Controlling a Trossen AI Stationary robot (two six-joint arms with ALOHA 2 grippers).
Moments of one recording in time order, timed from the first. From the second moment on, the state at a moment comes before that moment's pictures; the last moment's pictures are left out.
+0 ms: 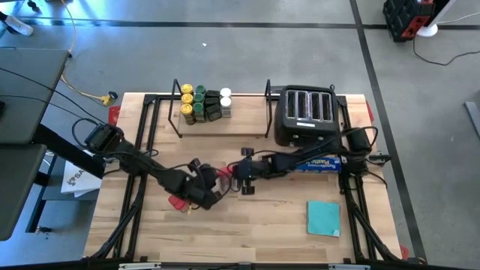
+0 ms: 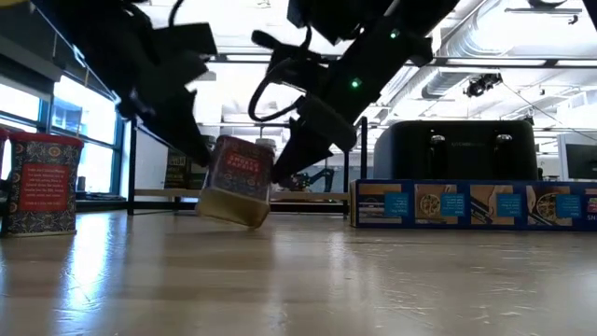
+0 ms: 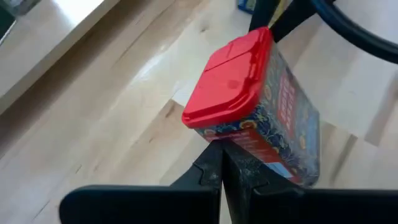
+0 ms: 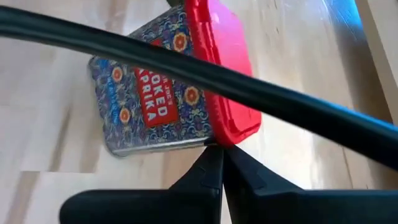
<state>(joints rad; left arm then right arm) -0.44 1.64 0.91 -0.45 -0.74 -0.85 0.15 1.97 1.24 -0.12 0.27 -0.10</state>
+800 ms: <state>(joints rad) -0.58 1.64 0.91 -0.58 -0.77 -1.03 0.19 1.91 1.24 -0.28 0.41 -0.08</state>
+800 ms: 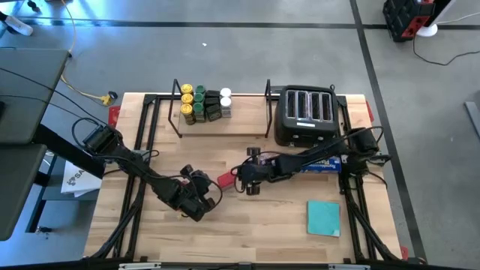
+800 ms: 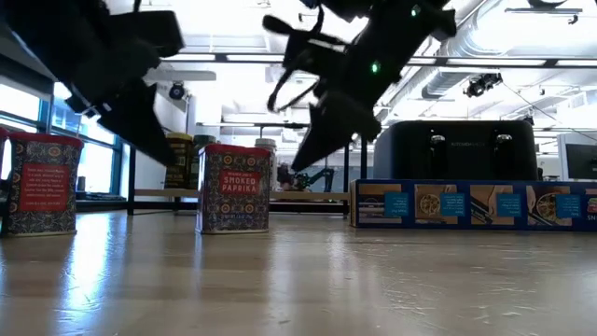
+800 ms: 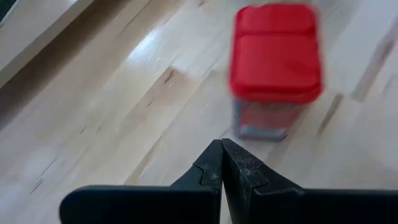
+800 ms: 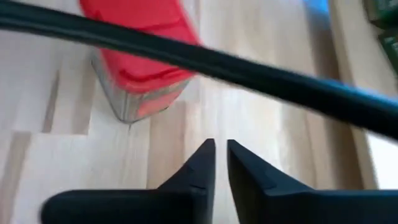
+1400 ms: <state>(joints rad) -0.69 1.63 0.92 -0.79 -0.79 -1.31 0.14 1.88 1.24 0.05 -0.01 -0.23</state>
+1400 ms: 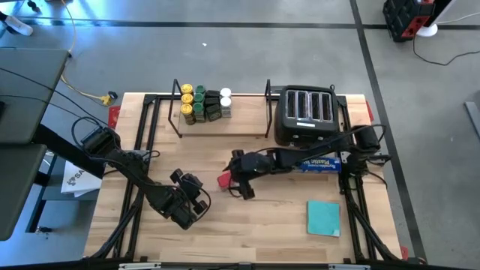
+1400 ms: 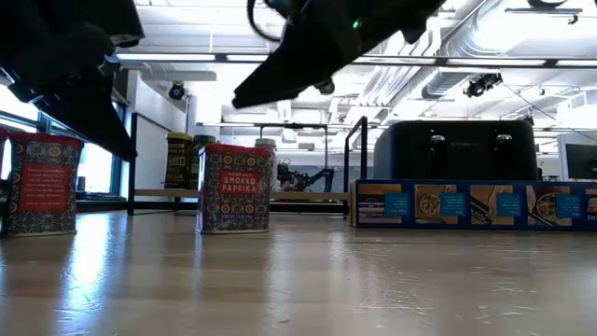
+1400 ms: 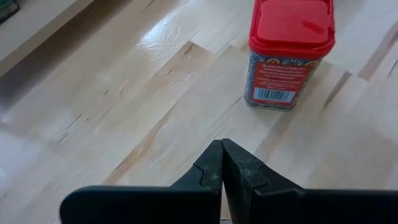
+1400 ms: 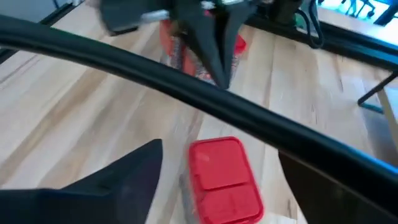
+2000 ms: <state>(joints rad) -0.69 1.63 0.92 -0.79 -0.80 -1.31 0.08 2.01 1.24 0.09 -0.15 -0.22</state>
